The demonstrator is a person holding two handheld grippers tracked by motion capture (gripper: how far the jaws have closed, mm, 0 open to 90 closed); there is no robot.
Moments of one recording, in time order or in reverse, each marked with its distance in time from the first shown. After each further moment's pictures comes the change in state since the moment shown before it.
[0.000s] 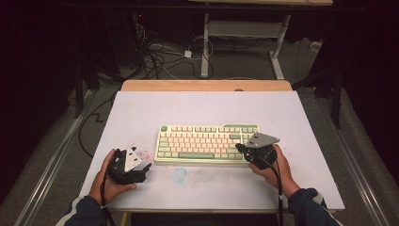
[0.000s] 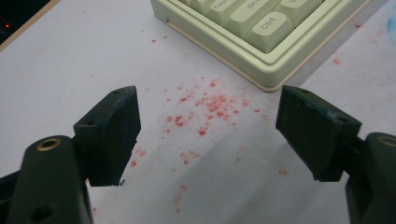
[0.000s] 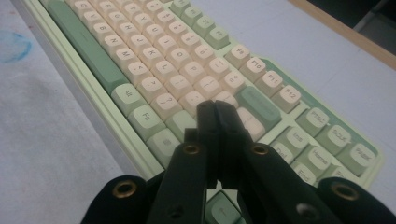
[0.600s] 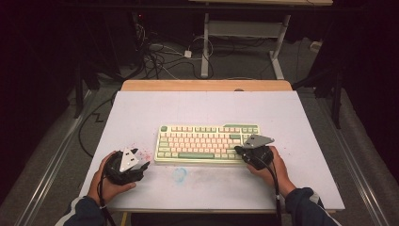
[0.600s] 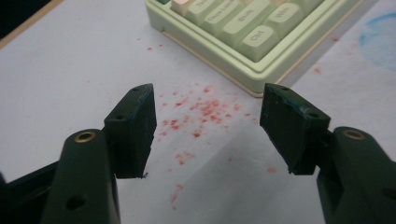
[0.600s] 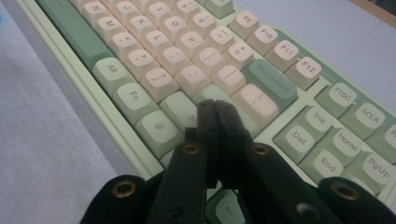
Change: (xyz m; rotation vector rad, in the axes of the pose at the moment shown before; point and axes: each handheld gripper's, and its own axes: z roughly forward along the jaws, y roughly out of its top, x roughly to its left) left arm 0.002 0.006 -0.011 -0.010 -0.069 -0.055; right arm -0.002 -0.013 0.018 0.046 0.006 0.024
